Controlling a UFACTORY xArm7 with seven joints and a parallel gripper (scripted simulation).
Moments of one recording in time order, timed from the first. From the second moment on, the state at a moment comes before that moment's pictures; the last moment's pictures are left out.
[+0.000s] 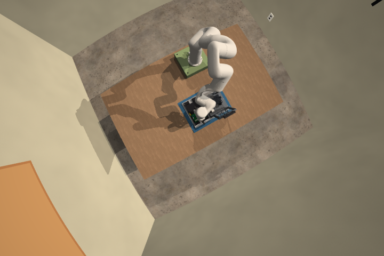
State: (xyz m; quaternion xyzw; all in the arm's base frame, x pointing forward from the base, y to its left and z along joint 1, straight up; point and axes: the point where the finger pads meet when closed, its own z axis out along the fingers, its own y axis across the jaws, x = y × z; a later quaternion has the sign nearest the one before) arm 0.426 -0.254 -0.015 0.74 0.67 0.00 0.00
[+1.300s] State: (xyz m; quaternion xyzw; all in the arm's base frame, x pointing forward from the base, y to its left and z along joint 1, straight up) arm 0.427 -0.251 0.007 0.74 0.68 0.00 0.00
